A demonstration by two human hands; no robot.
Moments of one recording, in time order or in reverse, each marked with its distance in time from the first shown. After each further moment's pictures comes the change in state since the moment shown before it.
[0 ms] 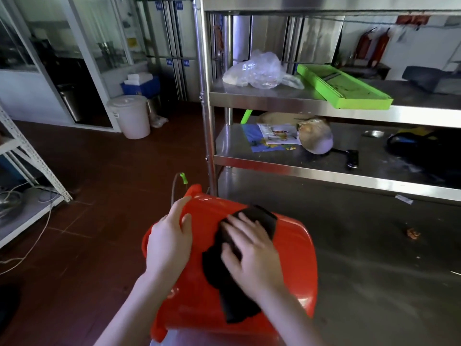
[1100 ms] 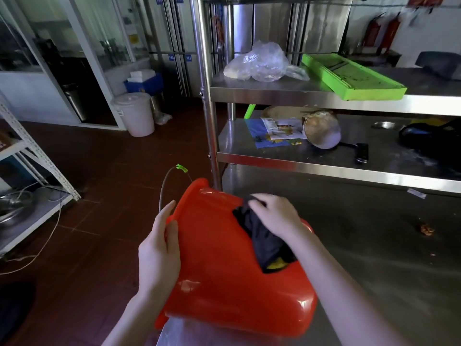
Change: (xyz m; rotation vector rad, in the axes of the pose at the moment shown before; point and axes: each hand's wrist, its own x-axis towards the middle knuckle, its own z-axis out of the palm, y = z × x) left_hand -0.014 -0.031 0.002 -0.228 0.145 0.033; right_hand 0.088 0.063 -0.019 0.084 -0.286 0.382
